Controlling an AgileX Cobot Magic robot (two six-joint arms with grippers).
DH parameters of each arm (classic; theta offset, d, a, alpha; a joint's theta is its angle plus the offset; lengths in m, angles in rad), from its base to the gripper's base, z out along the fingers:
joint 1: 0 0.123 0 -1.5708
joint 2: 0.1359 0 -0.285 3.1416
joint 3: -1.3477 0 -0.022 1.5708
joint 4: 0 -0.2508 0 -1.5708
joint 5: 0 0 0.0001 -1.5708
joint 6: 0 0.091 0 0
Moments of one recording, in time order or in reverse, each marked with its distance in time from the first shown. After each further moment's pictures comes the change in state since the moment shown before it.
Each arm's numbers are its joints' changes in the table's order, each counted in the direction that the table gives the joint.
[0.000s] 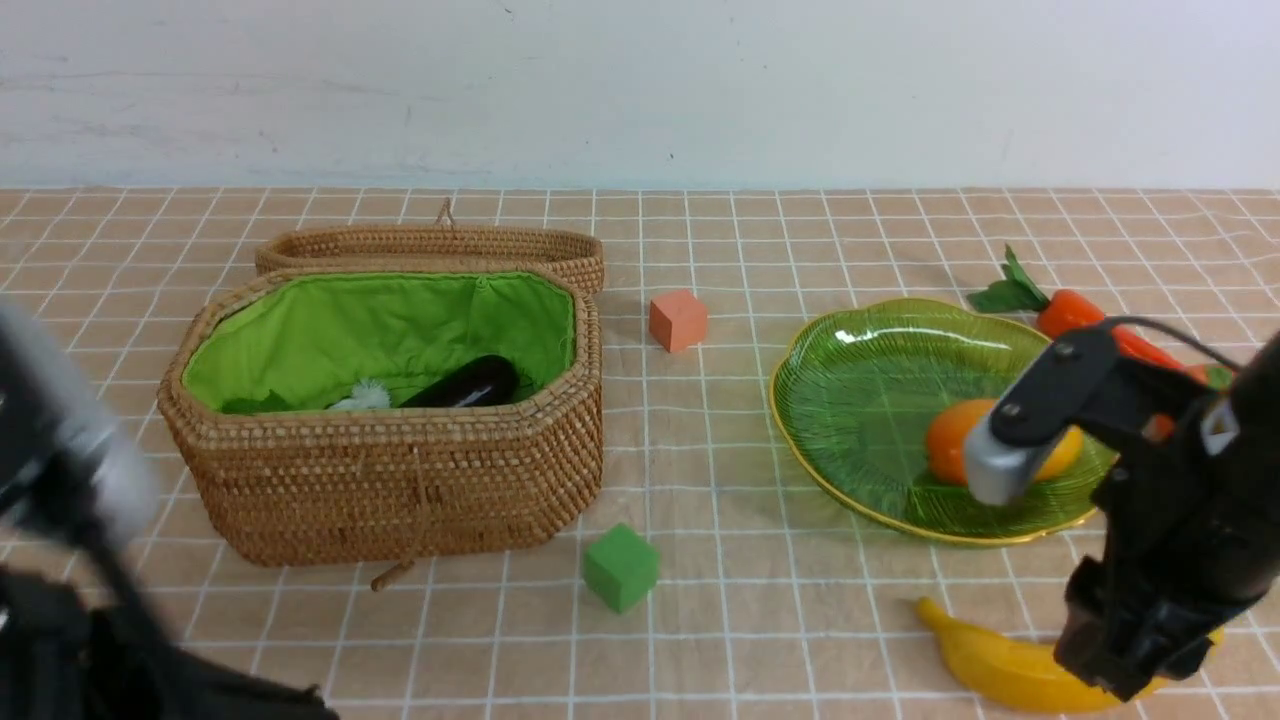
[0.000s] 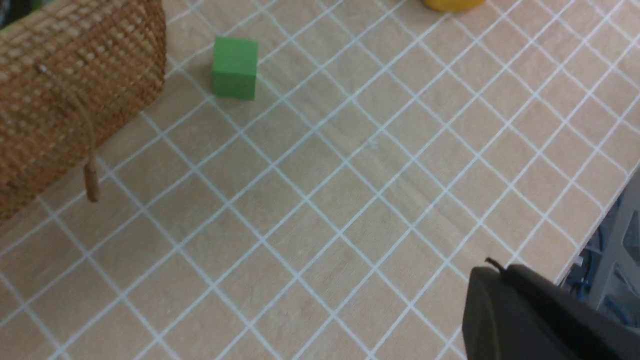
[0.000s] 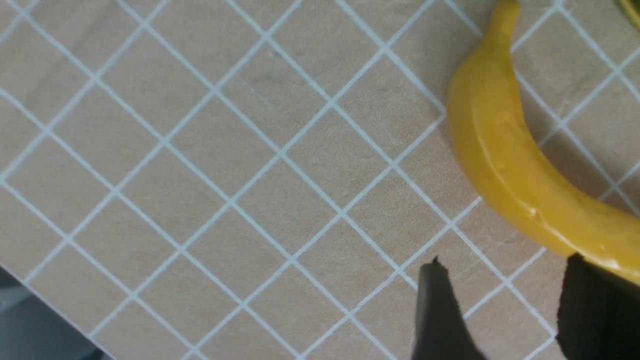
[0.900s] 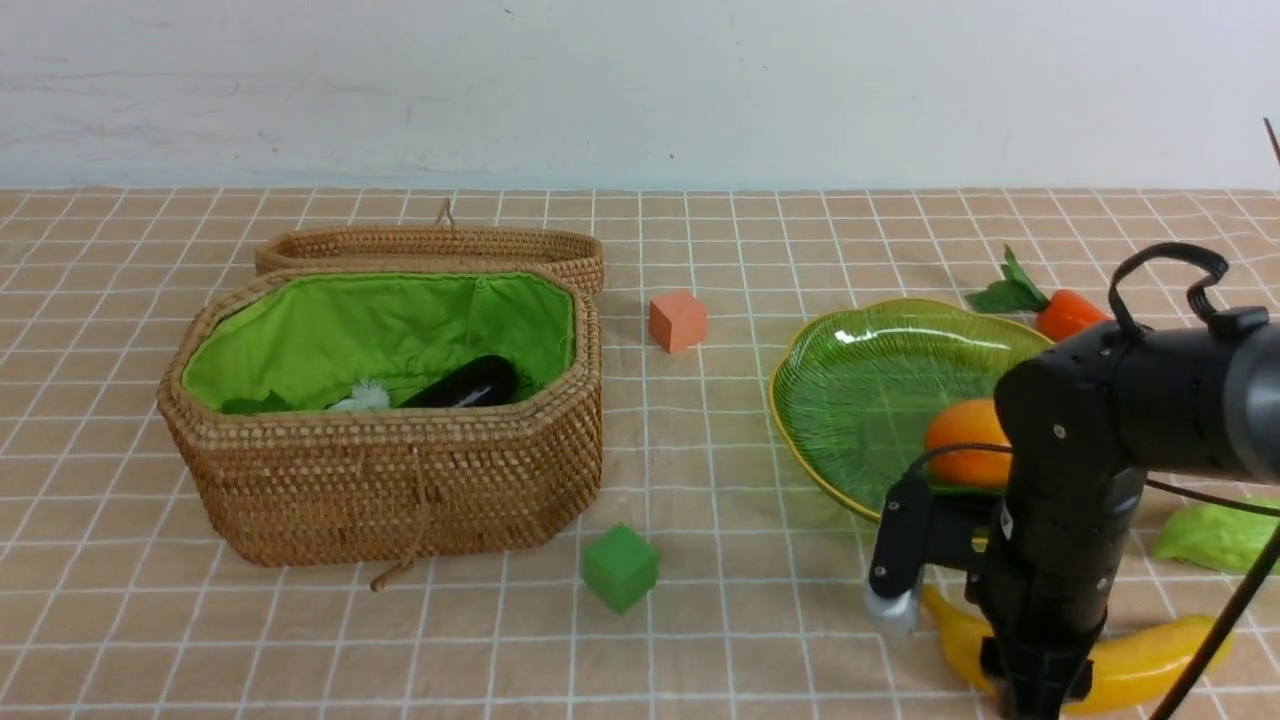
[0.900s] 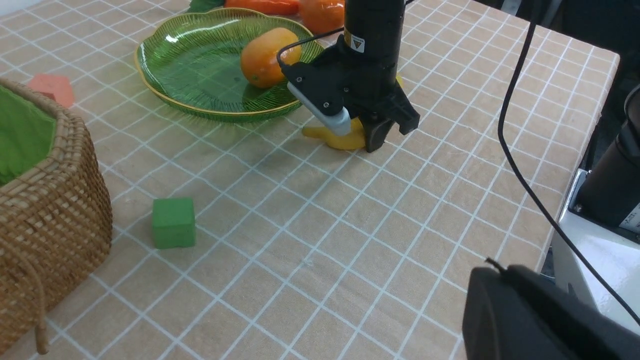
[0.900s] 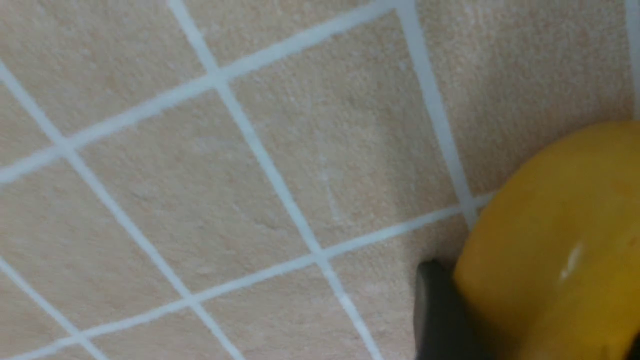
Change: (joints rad) right arm 0.021 0.403 0.041 0.112 0.157 -0.226; left arm 0.000 -0.278 -0.140 0.197 0.139 0.225
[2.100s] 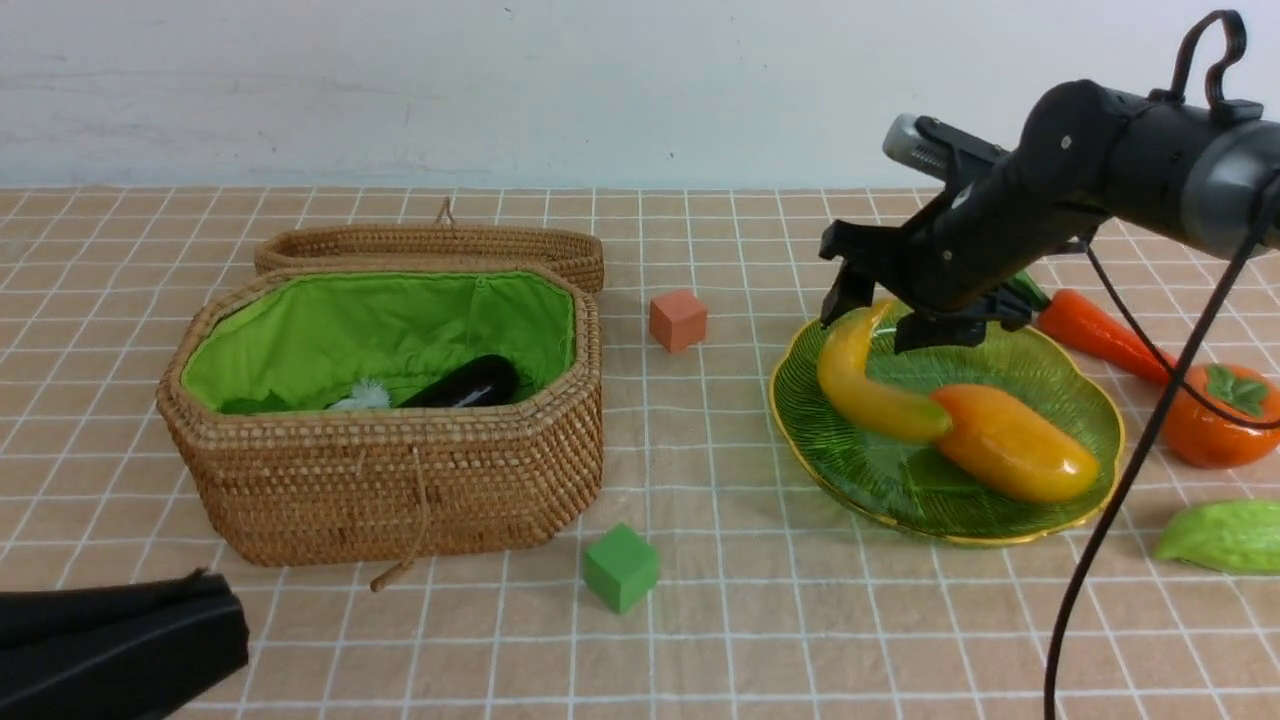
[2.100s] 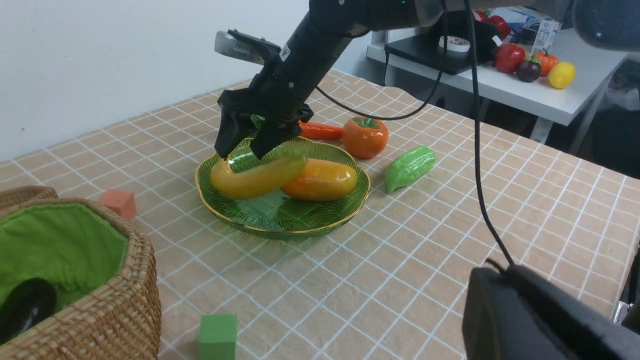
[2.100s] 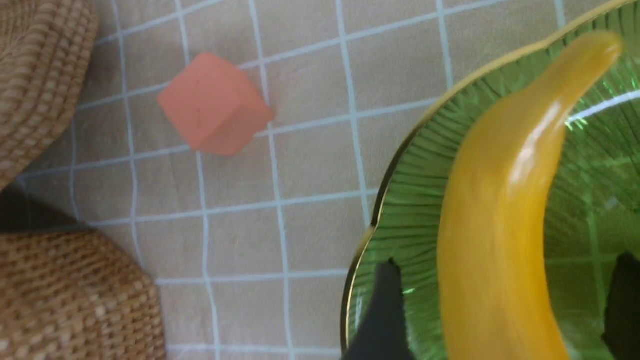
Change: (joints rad) right arm -0.212 0.260 0.665 -0.366 0.193 0.927; left arm 0.000 0.000 0.000 0.020 0.244 0.003
